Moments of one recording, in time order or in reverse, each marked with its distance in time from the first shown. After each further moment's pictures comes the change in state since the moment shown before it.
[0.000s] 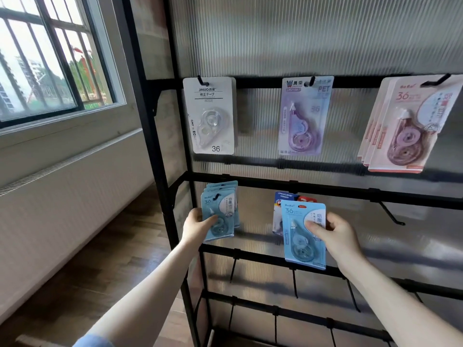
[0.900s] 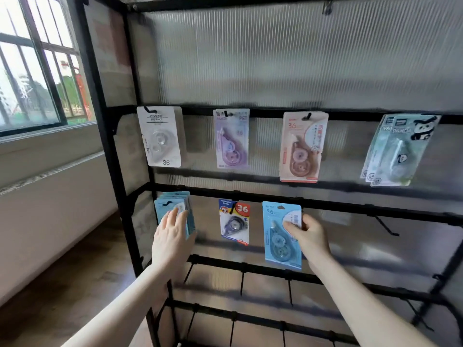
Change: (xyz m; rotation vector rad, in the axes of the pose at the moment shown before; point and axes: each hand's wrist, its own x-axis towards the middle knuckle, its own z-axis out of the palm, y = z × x) left_hand -0.120 0.047 0.064 0.979 0.201 0.538; right_hand -0.009 -0.009 -0.115 0.021 0.057 -0.044
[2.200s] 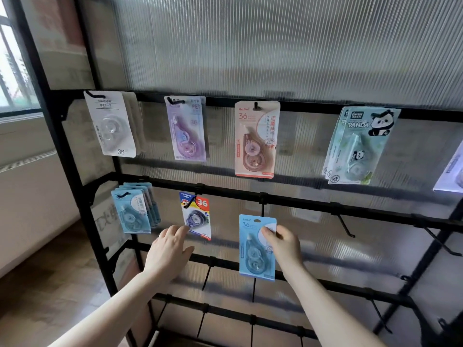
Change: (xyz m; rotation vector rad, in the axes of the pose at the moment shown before) left_hand -0.029 0.094 0.047 0.051 -0.221 0.037; right_hand 0.036 0.057 -0.053 -0.084 -0.090 0.054
